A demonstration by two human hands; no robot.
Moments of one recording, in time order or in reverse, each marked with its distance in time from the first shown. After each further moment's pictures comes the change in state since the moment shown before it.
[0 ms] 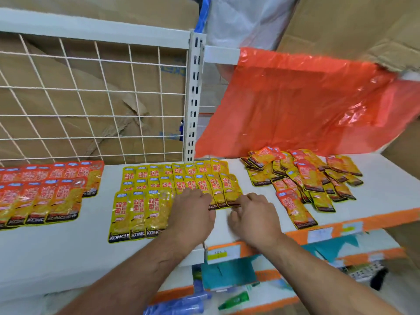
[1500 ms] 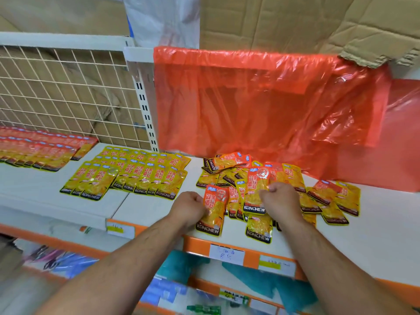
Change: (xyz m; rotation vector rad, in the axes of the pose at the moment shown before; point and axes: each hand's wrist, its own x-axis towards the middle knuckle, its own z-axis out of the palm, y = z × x) left_hand 0.097 0.234 0.080 -0.735 0.015 -1.006; right_hand 0.111 0.298 -0.014 0.792 -0.218 0.206
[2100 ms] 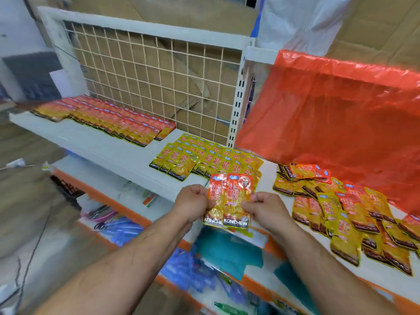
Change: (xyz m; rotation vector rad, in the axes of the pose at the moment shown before) left_hand -0.033 -0.100 -0.168 -0.422 0.165 -0.023; right_hand -0.112 -0.118 0.148 0.209 -0.539 -0.173
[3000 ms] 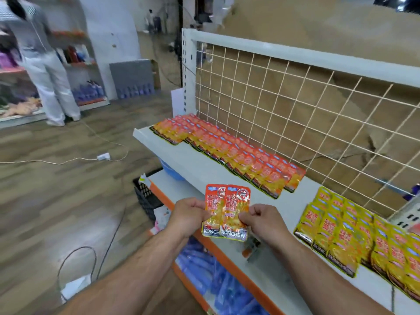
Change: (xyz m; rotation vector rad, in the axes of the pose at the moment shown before) left_hand 0.136 -0.045 -0.389 -0.171 0.283 -0.071; right_hand 0.117 -0.190 0.374 -0.097 -0.261 -0.117
